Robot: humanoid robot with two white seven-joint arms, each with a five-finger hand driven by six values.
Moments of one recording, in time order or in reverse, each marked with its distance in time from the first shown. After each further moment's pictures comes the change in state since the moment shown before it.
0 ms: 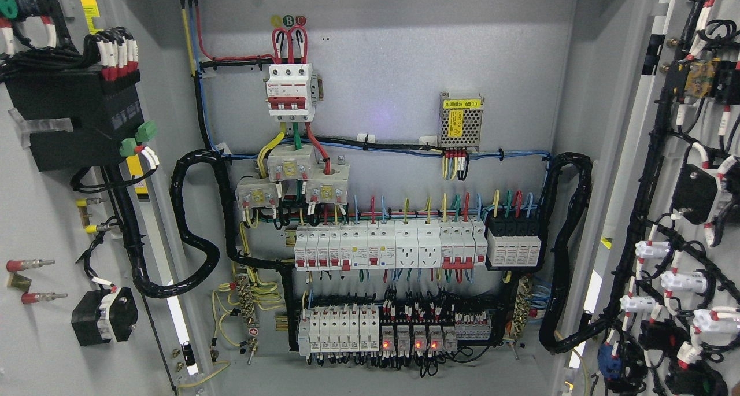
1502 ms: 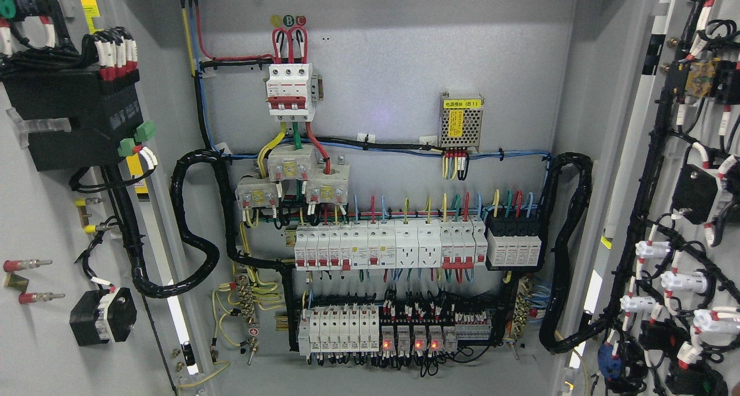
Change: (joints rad) left arm 0.000 0.000 0.000 0.000 0.000 0.000 0.000; right arm -0.012 -0.005 -0.031 0.074 -0.054 0.005 -0.021
